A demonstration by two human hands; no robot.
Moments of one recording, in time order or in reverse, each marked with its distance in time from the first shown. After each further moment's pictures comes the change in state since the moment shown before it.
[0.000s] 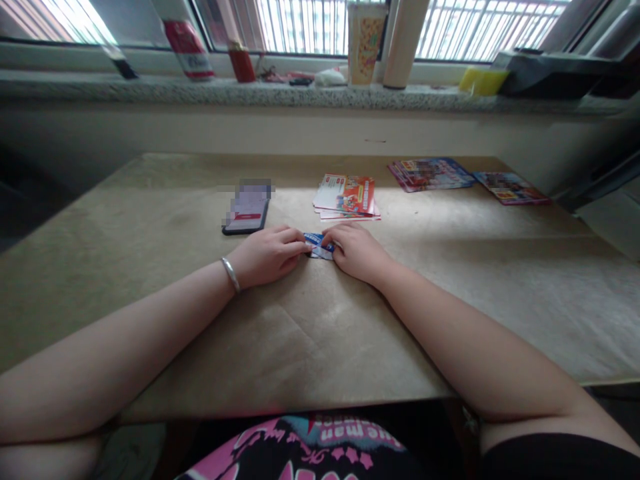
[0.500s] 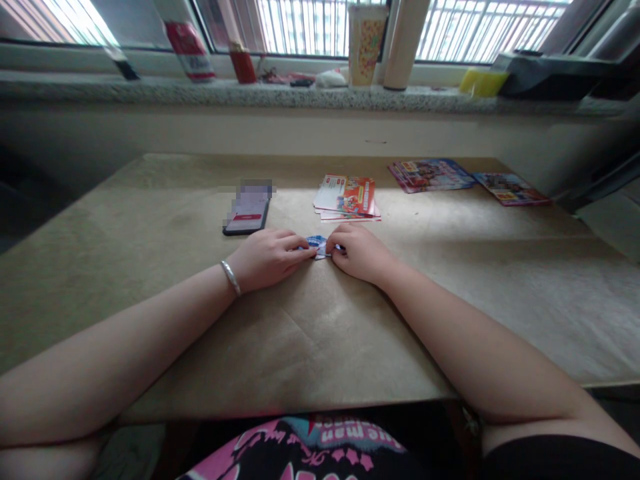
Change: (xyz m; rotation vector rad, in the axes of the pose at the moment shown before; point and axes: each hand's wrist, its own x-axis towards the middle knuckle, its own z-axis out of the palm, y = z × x) left_hand 0.000 0.007 -0.007 0.121 -0.041 0.032; right_hand 0.000 -0.002 -0.009 0.017 -0.052 -0.026
